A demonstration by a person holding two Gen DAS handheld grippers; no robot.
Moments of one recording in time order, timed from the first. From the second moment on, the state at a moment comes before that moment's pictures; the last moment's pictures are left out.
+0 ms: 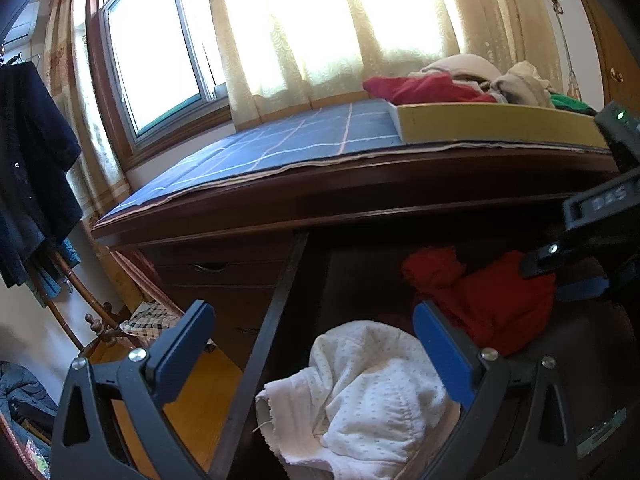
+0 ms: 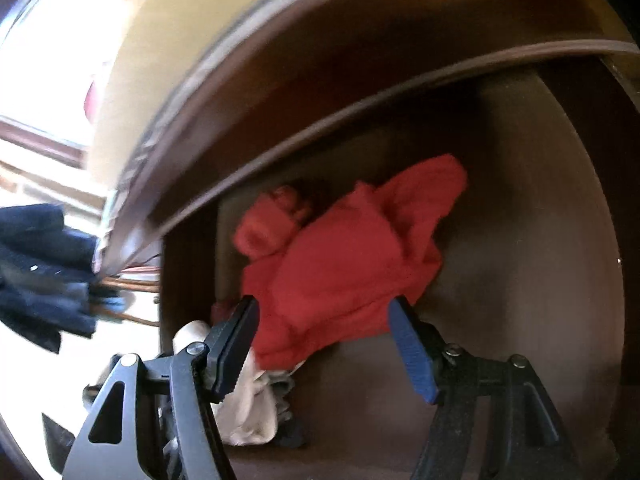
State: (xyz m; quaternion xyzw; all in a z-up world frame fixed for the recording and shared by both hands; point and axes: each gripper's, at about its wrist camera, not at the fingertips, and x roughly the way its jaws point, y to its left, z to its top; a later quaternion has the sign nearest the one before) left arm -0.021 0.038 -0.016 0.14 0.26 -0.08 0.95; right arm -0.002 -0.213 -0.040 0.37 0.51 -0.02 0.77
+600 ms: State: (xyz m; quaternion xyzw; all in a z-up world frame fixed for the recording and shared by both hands) left arm -0.013 0.037 -0.017 0.14 0.28 -0.05 0.95; right arm 0.038 -0.189 -0.079 0.33 0.56 -0.03 0.76
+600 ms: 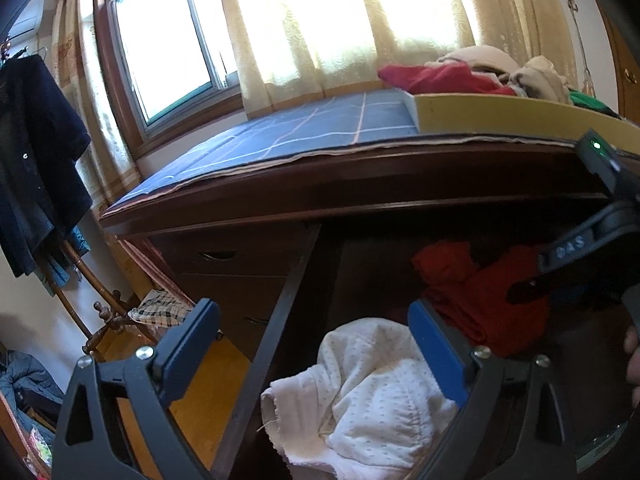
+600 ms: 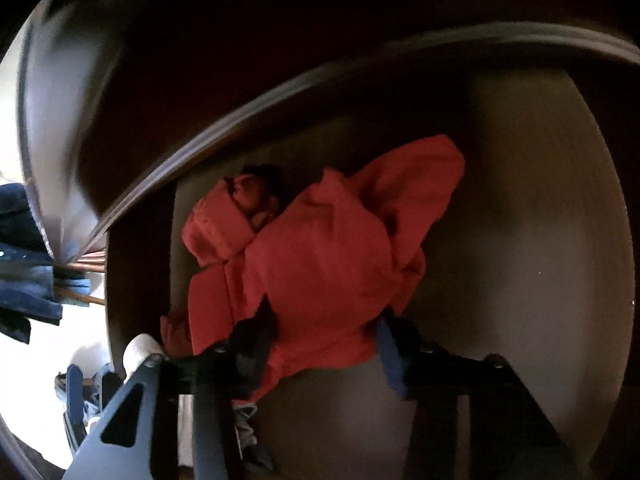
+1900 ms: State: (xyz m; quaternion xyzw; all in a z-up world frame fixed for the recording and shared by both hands) left arm -0.018 0.030 -0.019 0.17 0.27 -0.06 0.95; right arm -0.106 -0.244 0.074 0.29 0.32 0.07 0.90
